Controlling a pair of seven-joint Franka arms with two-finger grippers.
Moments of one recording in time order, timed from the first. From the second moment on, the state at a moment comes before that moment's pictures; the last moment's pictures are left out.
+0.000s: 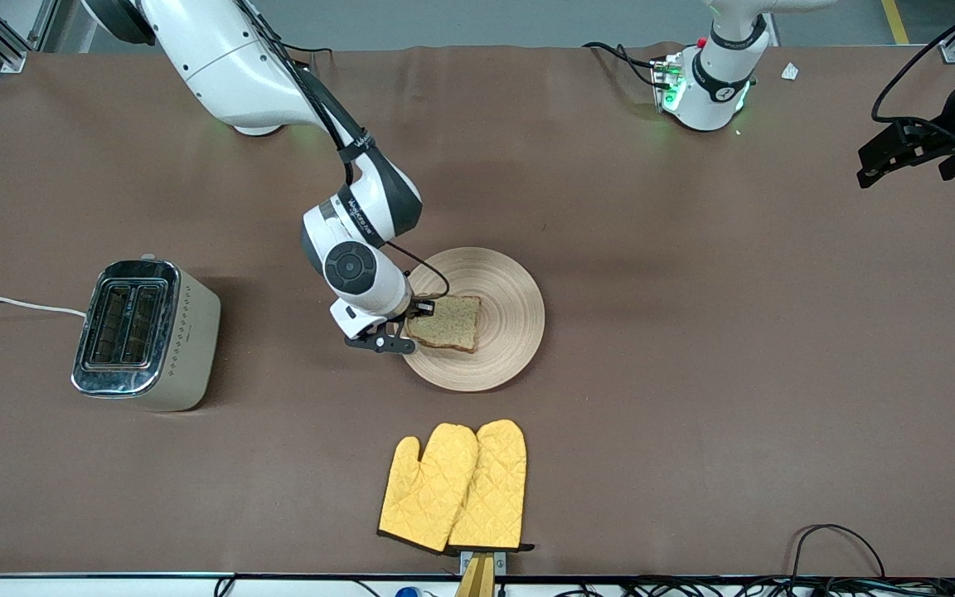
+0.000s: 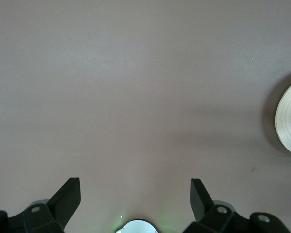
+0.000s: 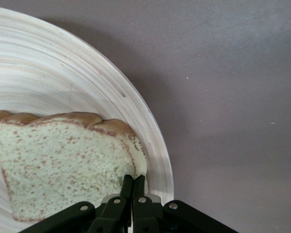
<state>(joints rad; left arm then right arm) -0.05 -0.05 -0.05 -1.51 0.05 1.42 -0.14 0.49 0.63 0.11 -1.65 0.07 2.17 0.66</state>
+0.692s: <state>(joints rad) -0.05 -0.05 -0.05 -1.50 0.05 1.42 -0.15 0.48 0.55 0.10 -1.28 -0.45 1.41 0.50</state>
